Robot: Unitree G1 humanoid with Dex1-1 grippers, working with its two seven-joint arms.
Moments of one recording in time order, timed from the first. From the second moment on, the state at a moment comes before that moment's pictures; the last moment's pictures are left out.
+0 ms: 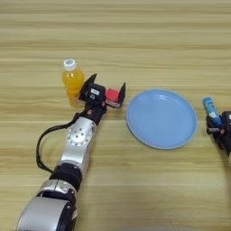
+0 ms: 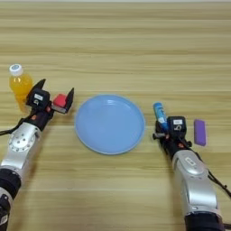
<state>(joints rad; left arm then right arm) -0.41 0.03 -0.01 0.82 0.00 -0.60 -0.20 -0.02 -0.23 -0.13 0.15 0.14 0.17 0.17</state>
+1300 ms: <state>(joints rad) -0.41 0.02 -0.01 0.82 0.00 -0.60 -0.20 0.05 -0.11 0.01 -0.27 0.12 0.34 0.09</state>
